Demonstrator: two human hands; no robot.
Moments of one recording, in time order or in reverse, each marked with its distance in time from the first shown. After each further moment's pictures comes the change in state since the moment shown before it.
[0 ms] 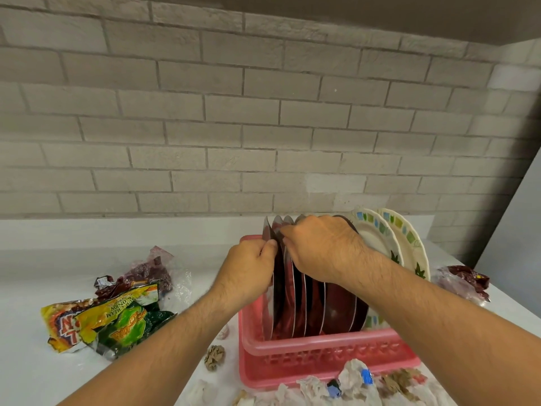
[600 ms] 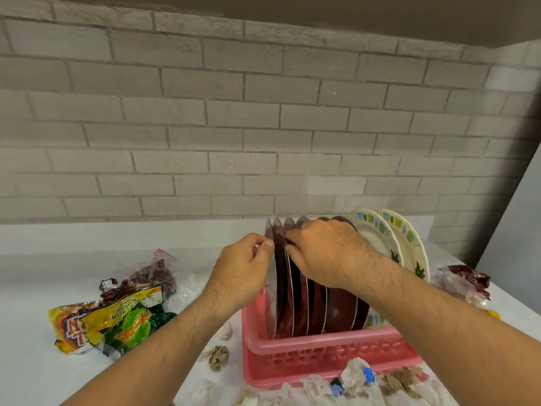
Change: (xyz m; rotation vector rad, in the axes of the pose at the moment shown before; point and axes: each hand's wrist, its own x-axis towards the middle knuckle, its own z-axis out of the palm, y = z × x) left_hand -0.010 -0.006 -0.013 0.003 0.063 0.078; right_hand -0.014 -0.001 -0.003 0.049 0.019 -0.005
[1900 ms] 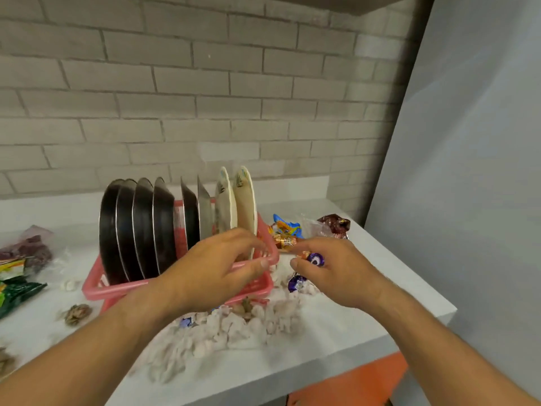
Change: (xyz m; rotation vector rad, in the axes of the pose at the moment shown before) left_hand -0.095 0.136 0.163 0.384 -0.435 0.482; right_hand -0.257 0.180 0.048 0.722 0.060 0.312
